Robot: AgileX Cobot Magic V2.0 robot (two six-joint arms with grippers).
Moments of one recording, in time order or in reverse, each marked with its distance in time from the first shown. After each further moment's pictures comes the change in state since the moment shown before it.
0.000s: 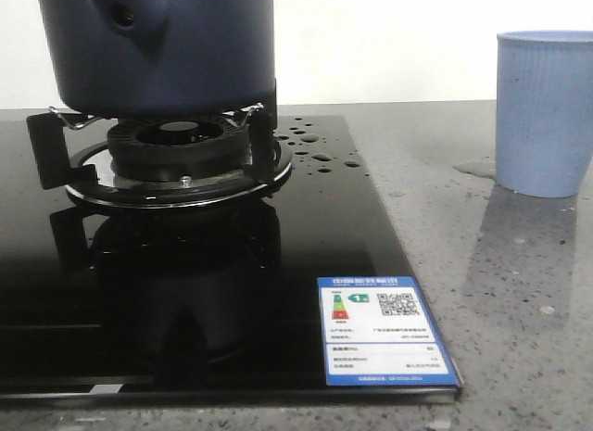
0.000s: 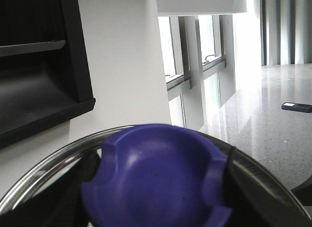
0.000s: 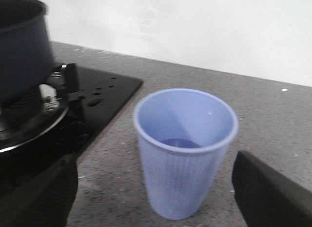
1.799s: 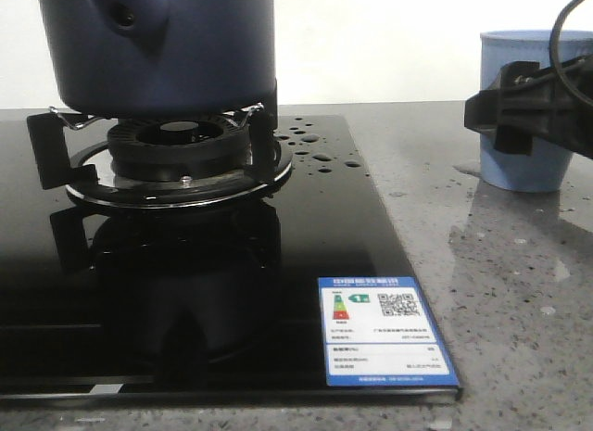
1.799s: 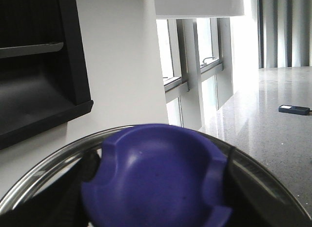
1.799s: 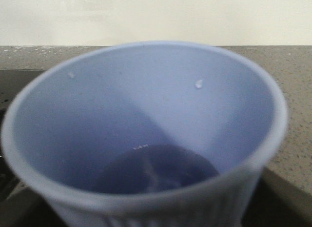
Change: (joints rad) left arm 0.000 0.000 0.000 -0.010 0.012 0.000; right arm 0.076 0.730 -0.048 -0.023 -0.682 0.244
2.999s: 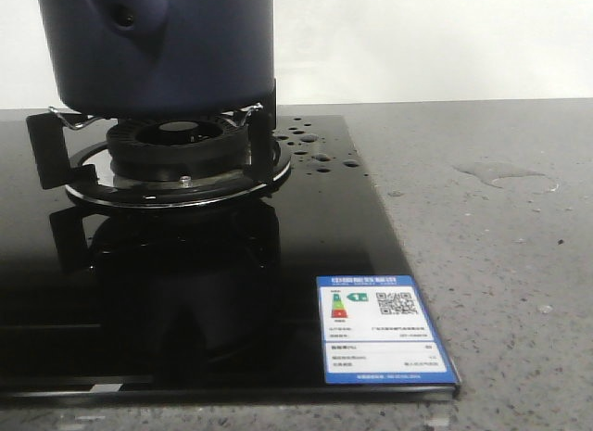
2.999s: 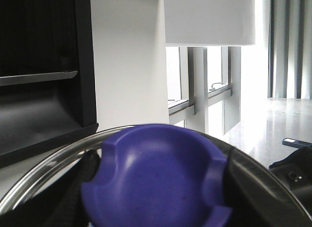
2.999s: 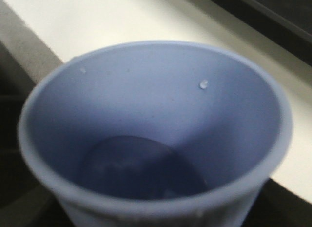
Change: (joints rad) left arm 0.002 -0.110 0.000 -0.001 -0.080 -0.150; right arm 0.247 0.040 -0.973 -0.690 0.959 0.000
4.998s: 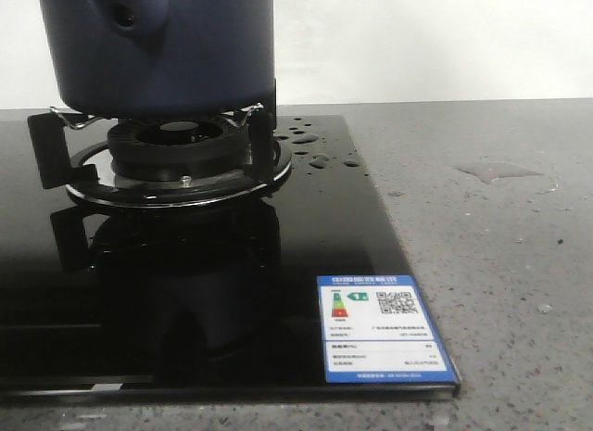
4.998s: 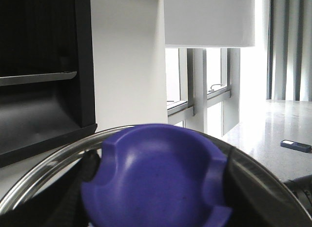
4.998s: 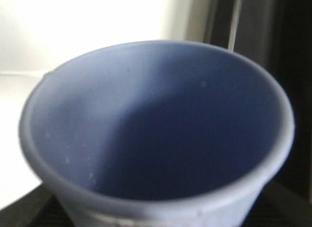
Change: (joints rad) left arm 0.000 -0.005 0.000 0.000 0.002 -0.011; right arm 0.033 0.228 -0.176 -1.354 0.063 0.261
